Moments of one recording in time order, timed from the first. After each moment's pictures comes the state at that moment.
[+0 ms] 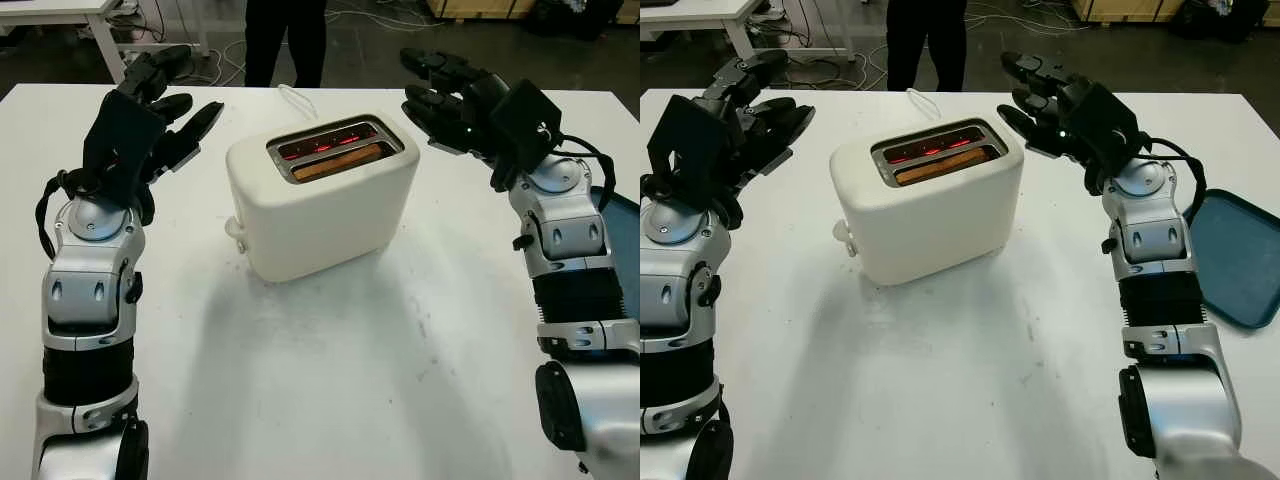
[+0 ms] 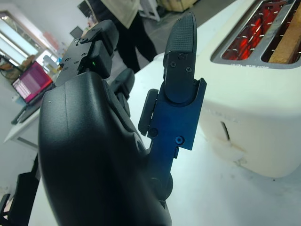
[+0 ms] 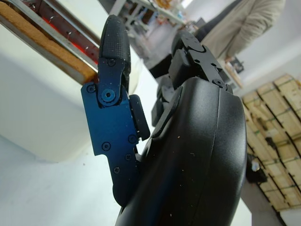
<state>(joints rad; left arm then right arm) -0.50 0.27 0.14 -0.30 -0.01 0.58 -0.08 -0.75 -0.39 -0.03 0.31 0.03 0.18 0.42</state>
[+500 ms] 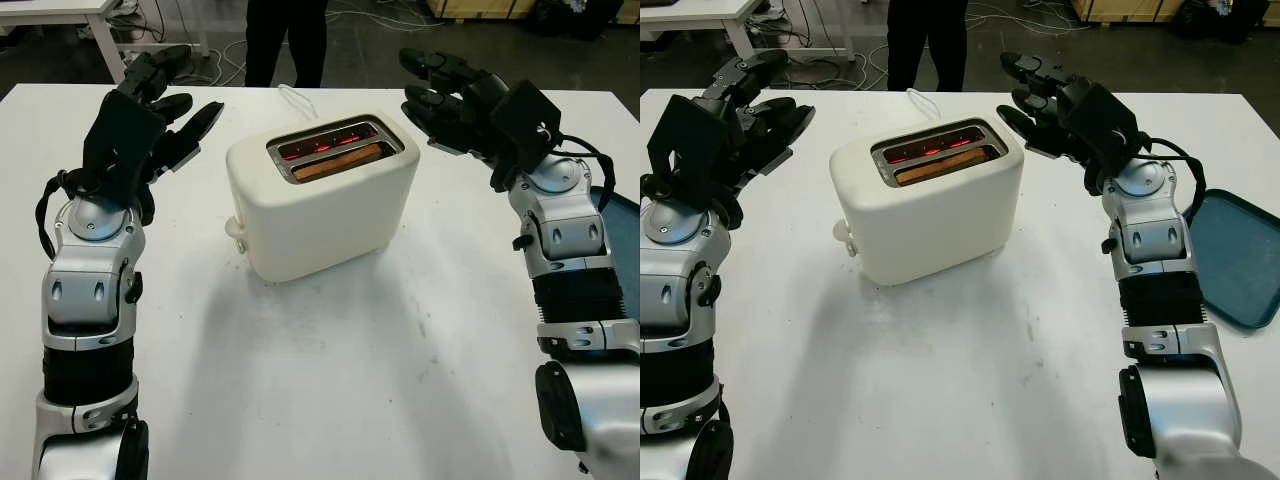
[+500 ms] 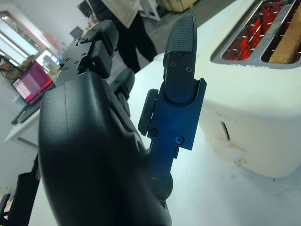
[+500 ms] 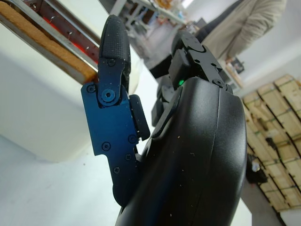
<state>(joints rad) -0.50 0.27 0.14 -0.30 -0.01 0.58 -0.08 -0.75 -0.39 -0.03 0.31 0.03 0.18 0.43</state>
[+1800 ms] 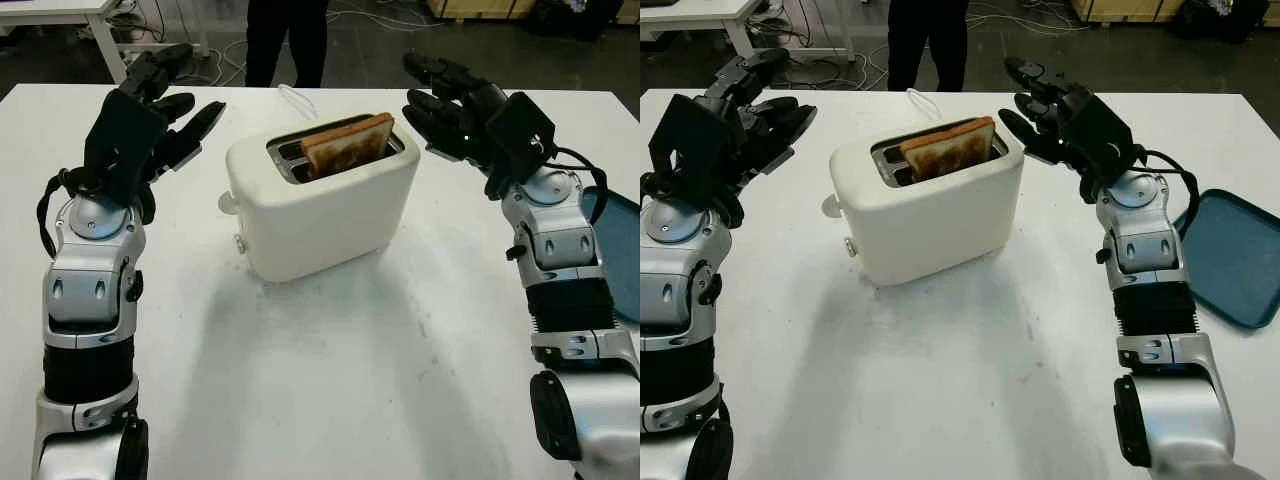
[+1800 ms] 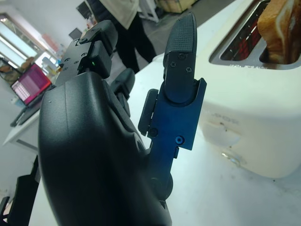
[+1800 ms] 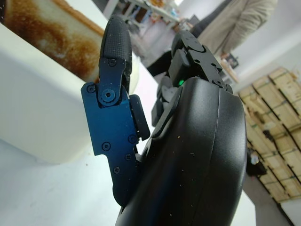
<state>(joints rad) -0.51 0.27 0.14 -0.29 -0.01 0.57 -0.09 -0.71 -0.37 -0.03 0.30 0.01 0.16 0.36</state>
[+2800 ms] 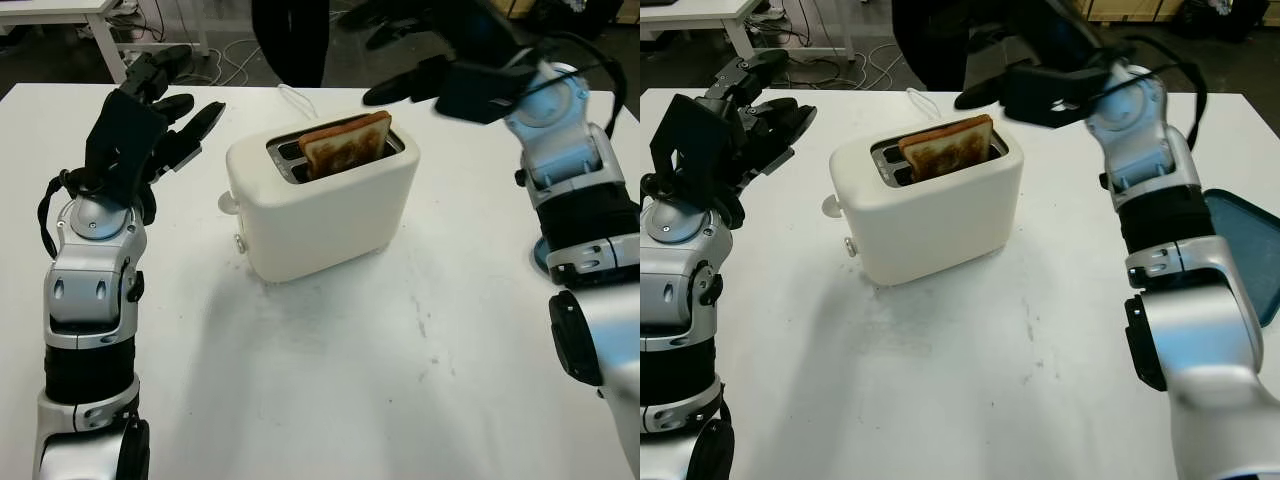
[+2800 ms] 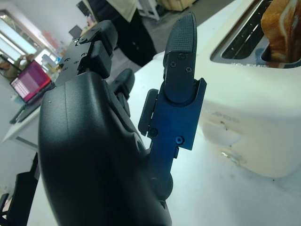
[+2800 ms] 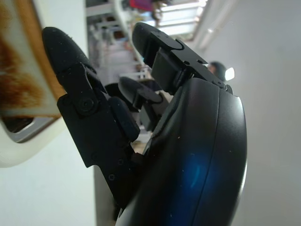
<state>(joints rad) -0.51 0.27 0.13 -0.29 -0.01 0.58 -0.08 -1.09 -0.46 0.24 0.60 -0.39 -0.36 0.37</state>
